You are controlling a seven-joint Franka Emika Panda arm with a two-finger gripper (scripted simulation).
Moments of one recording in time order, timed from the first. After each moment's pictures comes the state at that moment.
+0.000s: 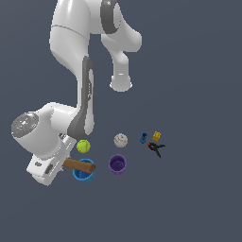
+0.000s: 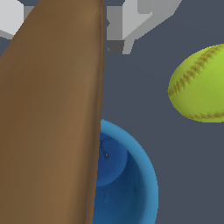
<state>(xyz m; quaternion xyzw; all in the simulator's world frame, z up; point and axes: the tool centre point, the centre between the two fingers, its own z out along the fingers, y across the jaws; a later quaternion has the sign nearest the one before) 0.111 -0.247 0.070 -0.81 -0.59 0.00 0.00</state>
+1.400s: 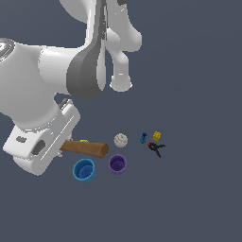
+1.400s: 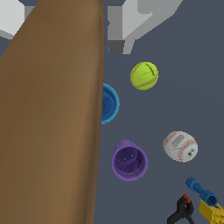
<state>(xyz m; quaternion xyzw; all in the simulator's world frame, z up) 0.121 -0.182 0.246 -0.81 -0.59 0.00 0.00</state>
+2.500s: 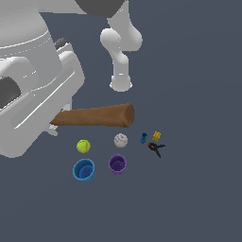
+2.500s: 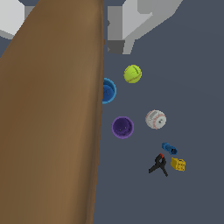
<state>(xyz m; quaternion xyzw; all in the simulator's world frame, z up) 0.138 -0.129 0.397 -0.81 -0.59 0.00 0.00</state>
